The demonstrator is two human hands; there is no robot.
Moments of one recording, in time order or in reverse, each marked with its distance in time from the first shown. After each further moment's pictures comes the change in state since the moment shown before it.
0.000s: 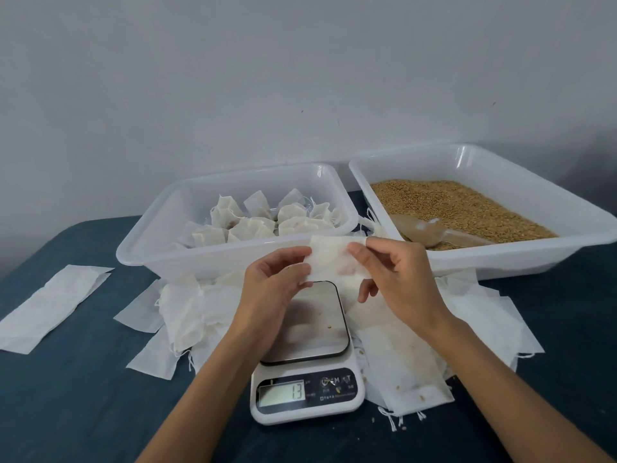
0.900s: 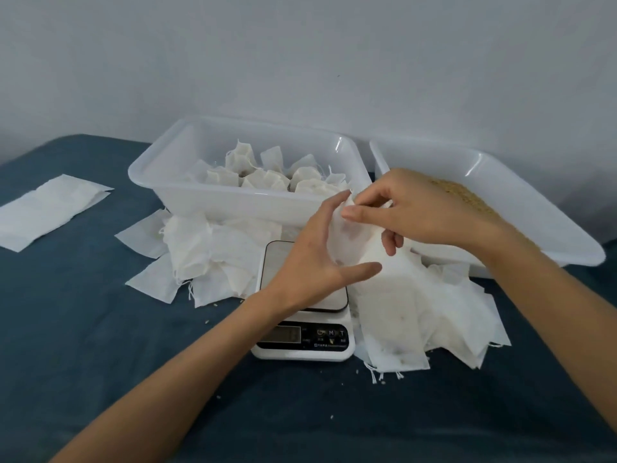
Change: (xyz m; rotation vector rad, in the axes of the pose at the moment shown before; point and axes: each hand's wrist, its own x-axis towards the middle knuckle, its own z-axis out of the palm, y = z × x) left_hand -0.028 -0.006 0.023 0.591 -0.187 0.341; right_hand 0.053 -0.089 -0.011 -0.576 -0.658 0.091
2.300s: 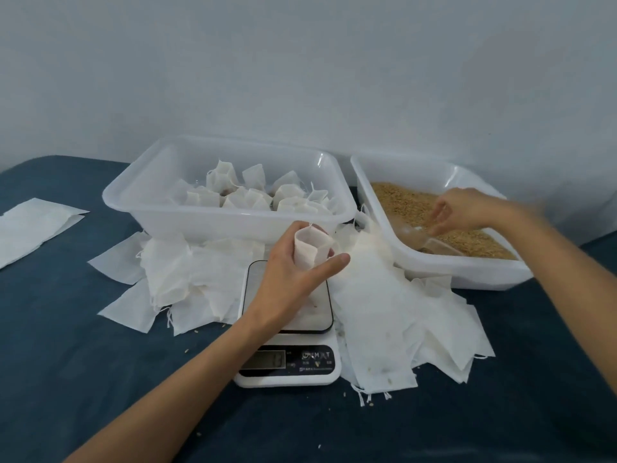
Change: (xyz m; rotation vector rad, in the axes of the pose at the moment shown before) left_hand 0.007 -0.012 0.004 -0.354 0.144 -0.014; right_hand 0.007 0.145 -0.084 -0.512 -0.087 0.611
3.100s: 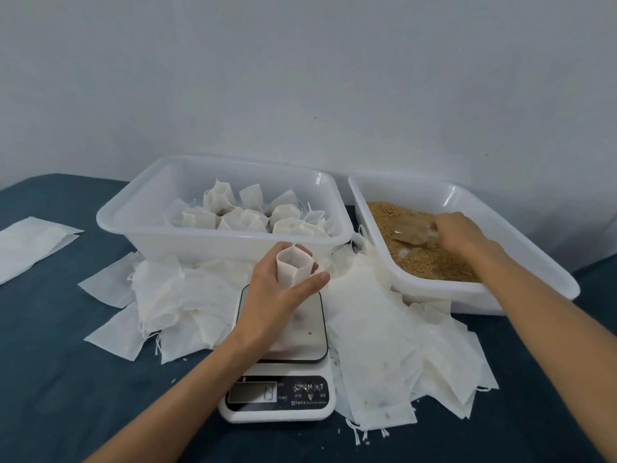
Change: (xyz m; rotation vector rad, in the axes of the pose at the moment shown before) left_hand 0.008 -0.004 -0.011 0.025 0.057 -0.045; right_hand 0.078 0.041 0.046 -0.101 0.340 0.075
